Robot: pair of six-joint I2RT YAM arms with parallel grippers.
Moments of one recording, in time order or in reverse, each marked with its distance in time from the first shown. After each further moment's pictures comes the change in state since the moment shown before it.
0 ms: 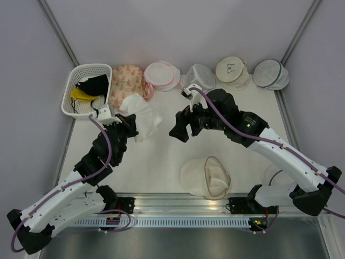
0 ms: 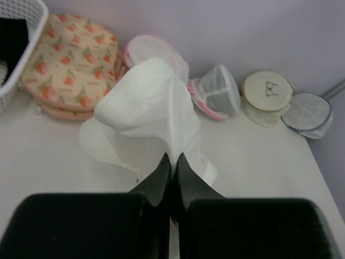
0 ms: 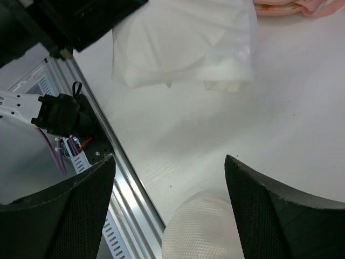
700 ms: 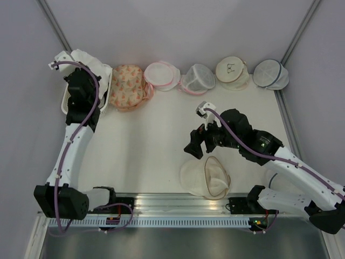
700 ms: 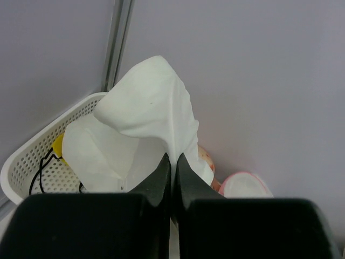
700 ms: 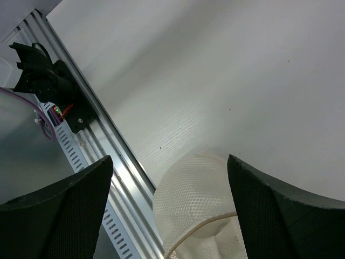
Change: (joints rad) left arm 0.735 0.515 0.484 0.173 0.211 0.154; right arm 0.000 -0.271 -0.303 -0.023 0.056 0.003
